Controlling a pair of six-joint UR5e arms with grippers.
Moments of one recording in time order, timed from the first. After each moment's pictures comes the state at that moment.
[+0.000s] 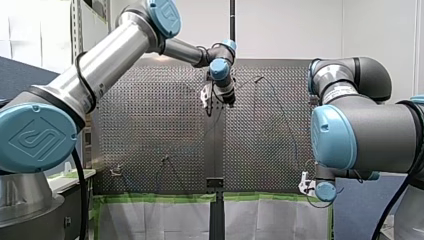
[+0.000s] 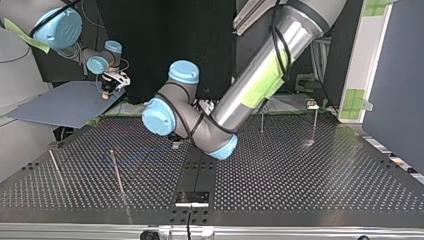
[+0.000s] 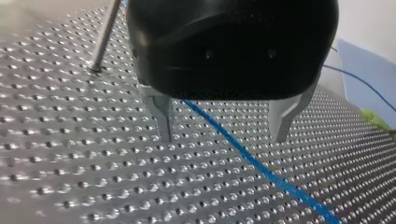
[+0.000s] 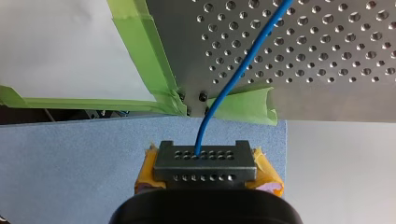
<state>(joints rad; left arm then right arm) -0.64 -2.29 -0.84 -3.58 -1.89 -2.03 1.59 -0.42 1.54 -0.84 1.62 1.68</state>
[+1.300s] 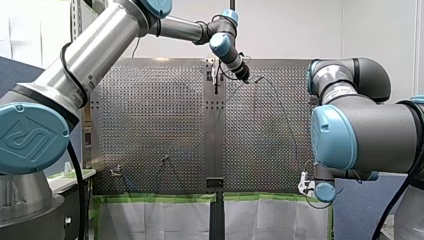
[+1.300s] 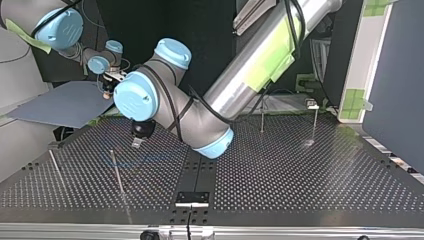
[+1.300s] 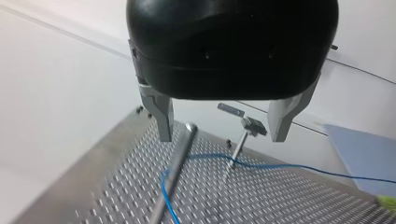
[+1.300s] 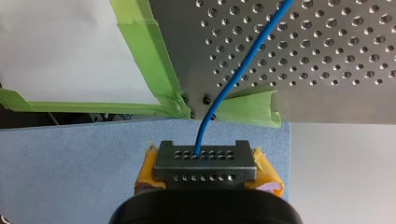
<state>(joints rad) -0.72 -2.18 -0.80 -3.56 -1.72 -1.83 1.59 -0.42 1.54 -0.84 1.62 1.69</state>
